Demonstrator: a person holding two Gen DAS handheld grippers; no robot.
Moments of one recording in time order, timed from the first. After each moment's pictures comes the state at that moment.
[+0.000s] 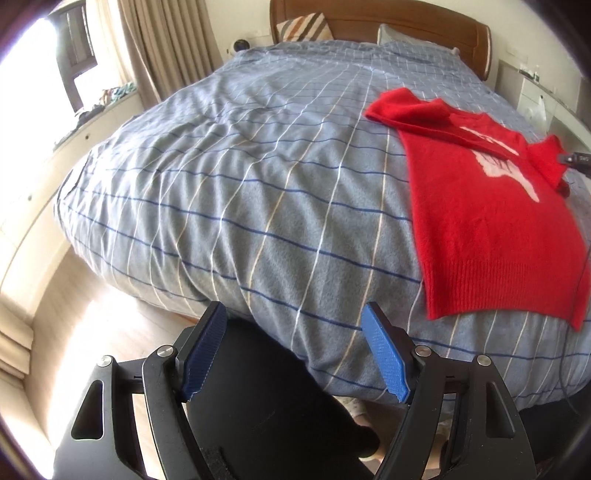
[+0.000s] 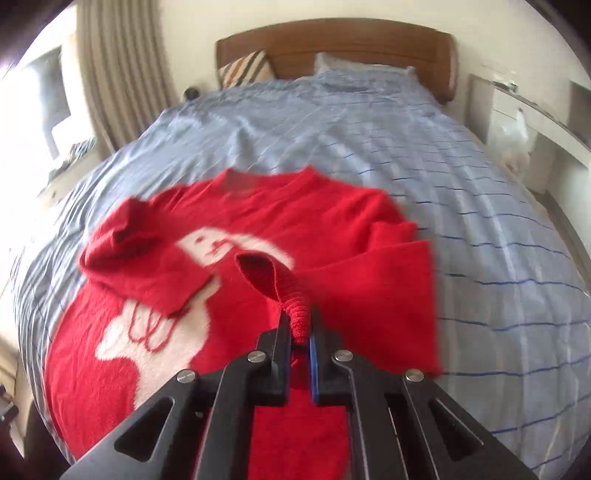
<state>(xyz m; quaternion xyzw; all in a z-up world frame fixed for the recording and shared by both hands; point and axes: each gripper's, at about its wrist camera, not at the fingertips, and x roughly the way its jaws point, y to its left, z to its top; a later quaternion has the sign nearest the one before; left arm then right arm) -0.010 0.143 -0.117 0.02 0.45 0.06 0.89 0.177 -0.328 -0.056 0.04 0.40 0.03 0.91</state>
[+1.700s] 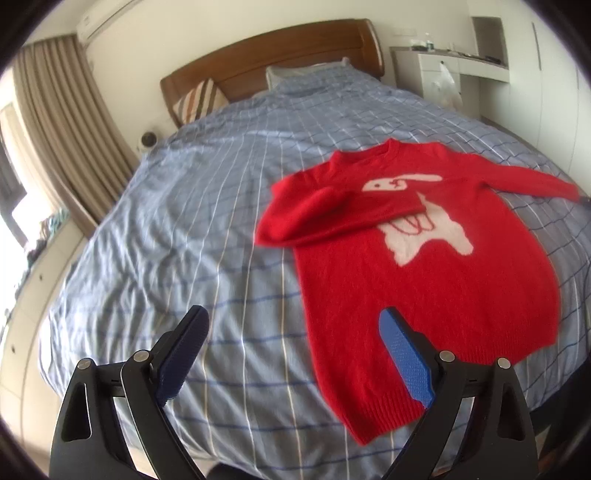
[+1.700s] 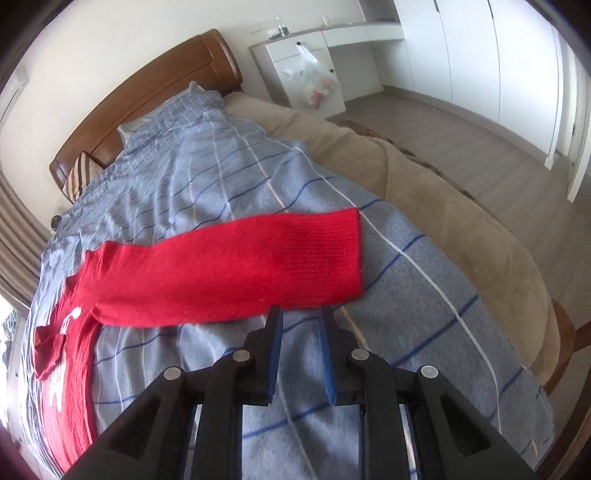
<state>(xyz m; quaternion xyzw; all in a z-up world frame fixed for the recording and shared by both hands) 0.081 0.026 -0.030 0.19 0.35 -0.10 0.91 0.004 -0.572 -0.079 0.24 0.38 -0.21 0.87</state>
